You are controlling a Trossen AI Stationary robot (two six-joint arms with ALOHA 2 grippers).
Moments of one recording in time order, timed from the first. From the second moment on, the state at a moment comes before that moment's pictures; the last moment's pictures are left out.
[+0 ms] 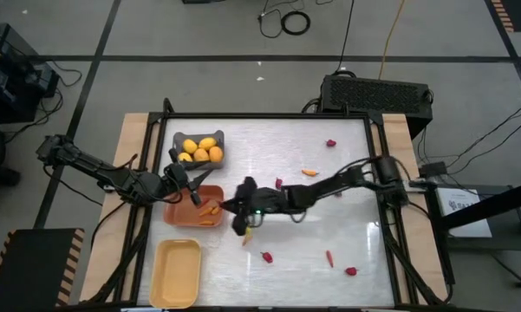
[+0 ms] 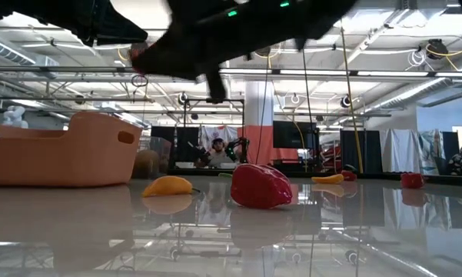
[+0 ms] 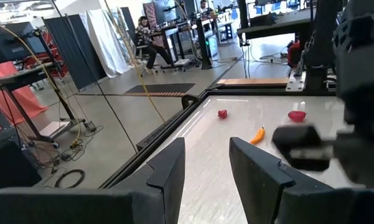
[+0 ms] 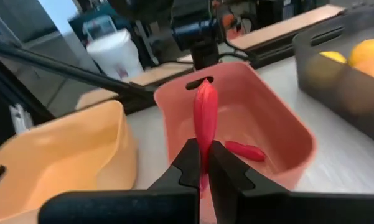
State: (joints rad) left arm -0.36 0.77 0.41 0.24 -0.86 0.11; right arm 0.17 2.04 1.32 0.43 0.22 0.43
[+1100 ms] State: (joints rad) left arm -0.36 0.77 0.41 0.24 -0.86 0.12; right arm 0.15 2.21 1.58 0.24 0.18 0.33
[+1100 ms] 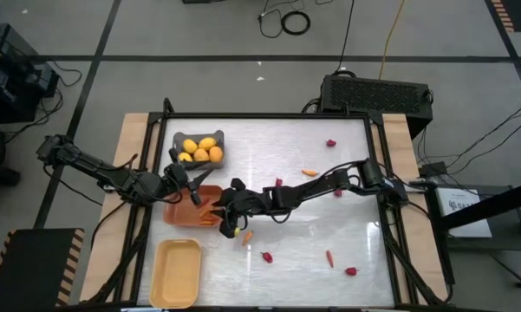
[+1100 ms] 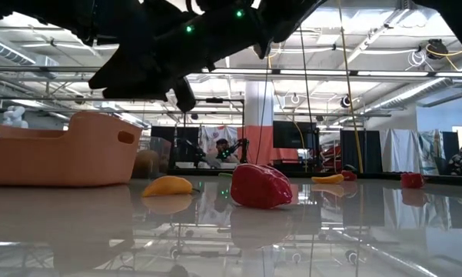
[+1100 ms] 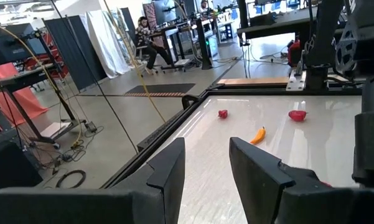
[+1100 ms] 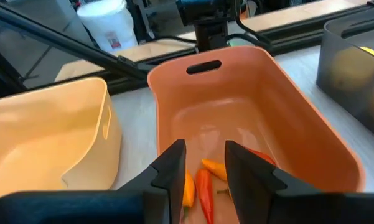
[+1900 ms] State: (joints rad) left arm -0.36 0.77 0.41 0.24 -0.86 0.11; right arm 0.23 1.90 1.59 -0.85 0.02 0.58
